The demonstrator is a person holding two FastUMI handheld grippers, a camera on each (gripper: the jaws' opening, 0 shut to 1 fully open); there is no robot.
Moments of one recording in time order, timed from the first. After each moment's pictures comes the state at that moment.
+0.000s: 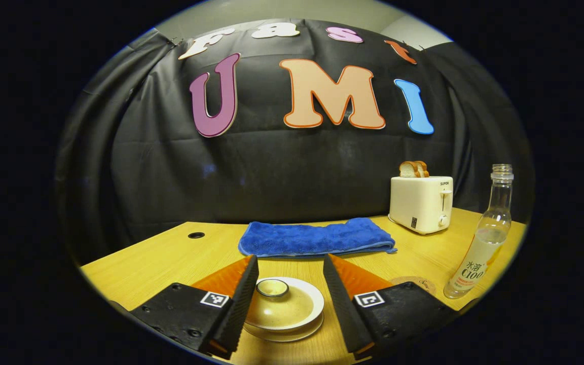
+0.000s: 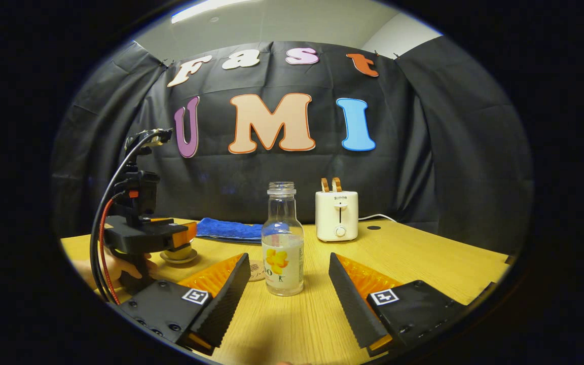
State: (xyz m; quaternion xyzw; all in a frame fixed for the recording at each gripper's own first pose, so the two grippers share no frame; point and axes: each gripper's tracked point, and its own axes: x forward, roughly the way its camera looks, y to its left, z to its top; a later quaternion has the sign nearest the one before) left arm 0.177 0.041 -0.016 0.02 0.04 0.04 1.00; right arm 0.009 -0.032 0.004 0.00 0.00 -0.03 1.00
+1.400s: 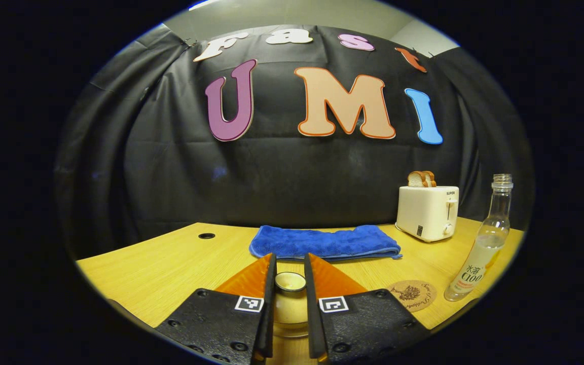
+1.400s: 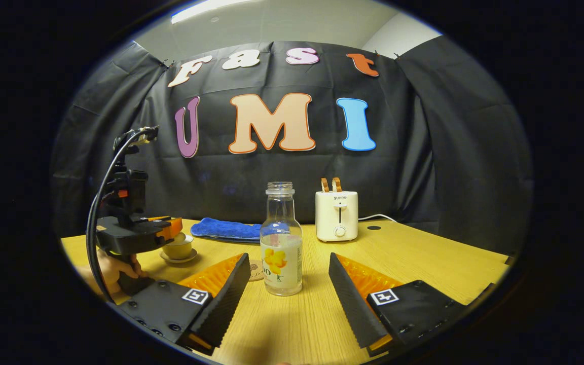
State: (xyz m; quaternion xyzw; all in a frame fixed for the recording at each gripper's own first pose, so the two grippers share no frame) left arm 0.156 0.053 -0.006 0.00 0.01 0.07 1.00; right arm 0.009 -0.033 0.003 0.00 0.00 -0.02 1.00
